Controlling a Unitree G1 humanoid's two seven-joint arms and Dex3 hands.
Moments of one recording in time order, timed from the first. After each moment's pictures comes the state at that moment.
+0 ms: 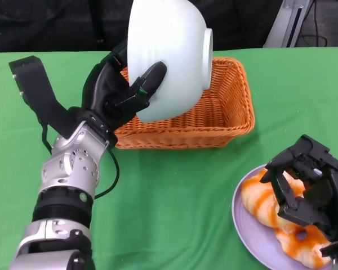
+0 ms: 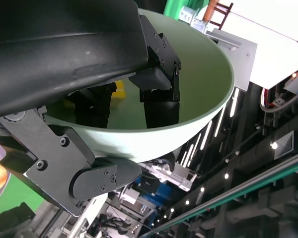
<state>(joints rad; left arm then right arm) -0.79 -0.09 0.27 0.77 -0.50 0.07 -0.55 0.01 0.02 -0.04 0.18 0.18 -0.51 0.28</state>
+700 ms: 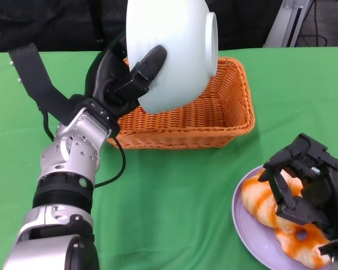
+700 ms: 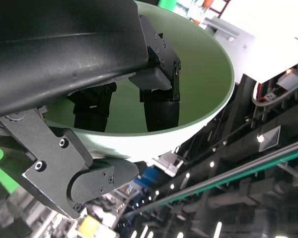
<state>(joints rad) -0.85 -0.10 0.33 0.82 -0.56 0.18 -0.58 0.00 0.02 -0.04 0.19 0.18 -0.52 0.29</state>
